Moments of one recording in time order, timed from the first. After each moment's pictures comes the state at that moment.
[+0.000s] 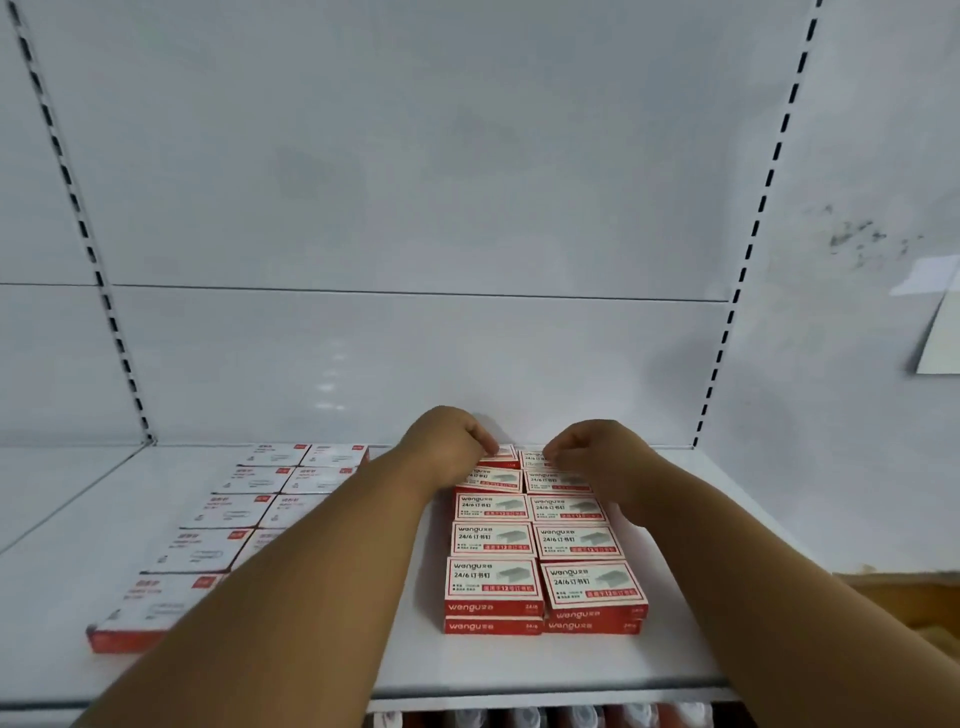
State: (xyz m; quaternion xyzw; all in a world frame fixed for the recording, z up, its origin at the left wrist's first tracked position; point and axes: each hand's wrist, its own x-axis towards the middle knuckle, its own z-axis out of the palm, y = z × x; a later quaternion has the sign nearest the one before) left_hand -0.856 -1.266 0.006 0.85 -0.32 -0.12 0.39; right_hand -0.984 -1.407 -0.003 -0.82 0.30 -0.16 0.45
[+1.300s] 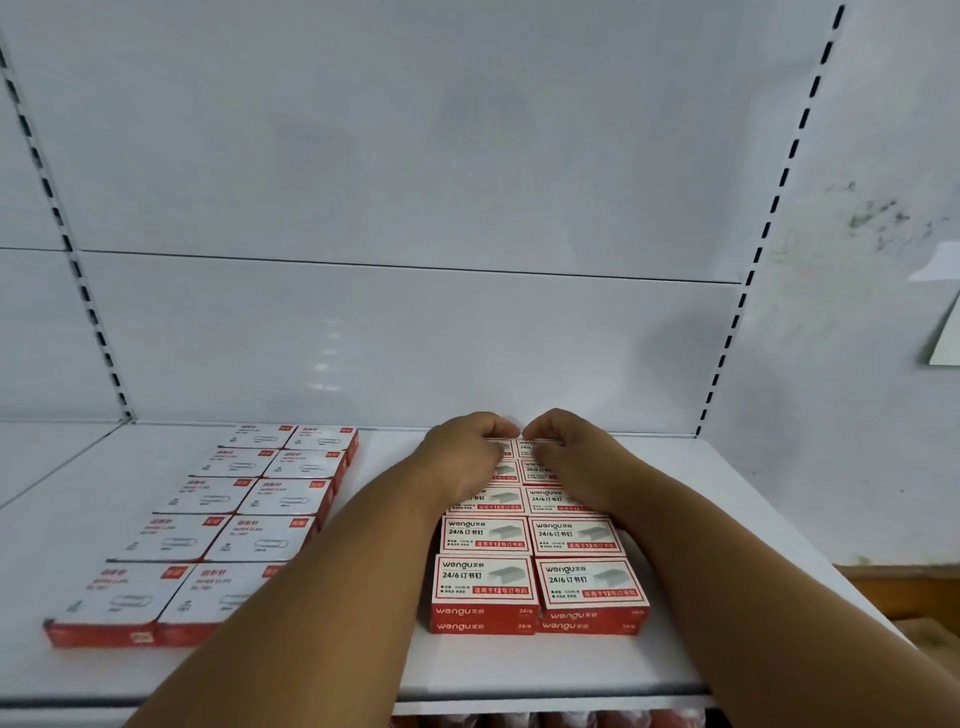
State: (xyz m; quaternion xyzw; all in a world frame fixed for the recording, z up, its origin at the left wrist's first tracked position) left_hand -0.868 -1.277 -0.015 0.83 -0.34 -0.19 0.41; right_hand -0.973 -1.396 -0.010 -0.88 0.26 -0.11 0.39
